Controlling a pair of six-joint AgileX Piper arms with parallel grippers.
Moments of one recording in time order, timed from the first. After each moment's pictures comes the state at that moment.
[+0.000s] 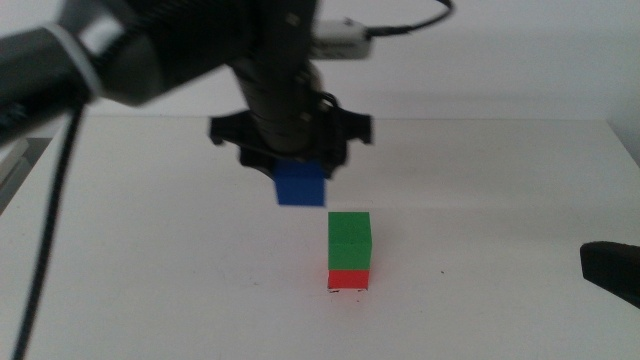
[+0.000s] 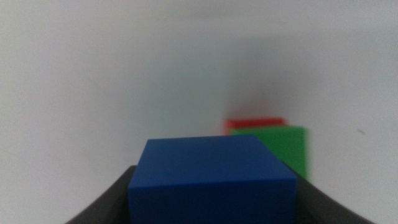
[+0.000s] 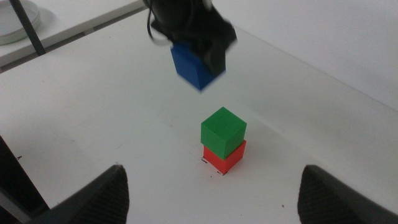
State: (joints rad) left arm -0.69 1.78 -1.67 0.16 1.20 -0.66; right arm 0.74 0.65 -0.90 0.03 0.80 -0.07
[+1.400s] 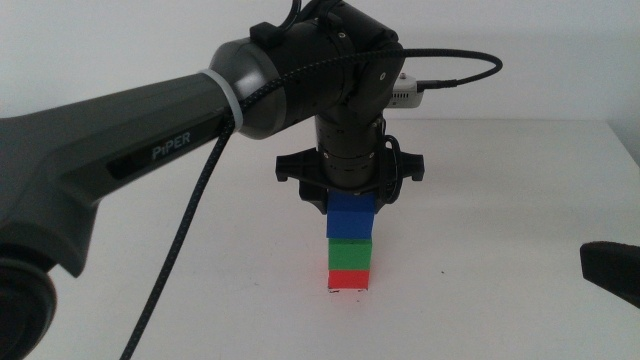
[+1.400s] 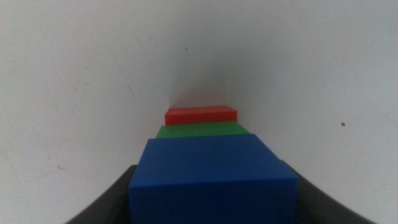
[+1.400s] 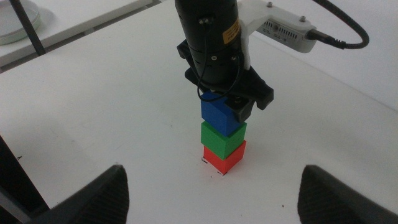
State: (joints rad) left arm -0.77 2.00 -1.81 0.12 1.22 -0.73; right arm 0.74 0.65 -0.90 0.03 0.80 -0.07
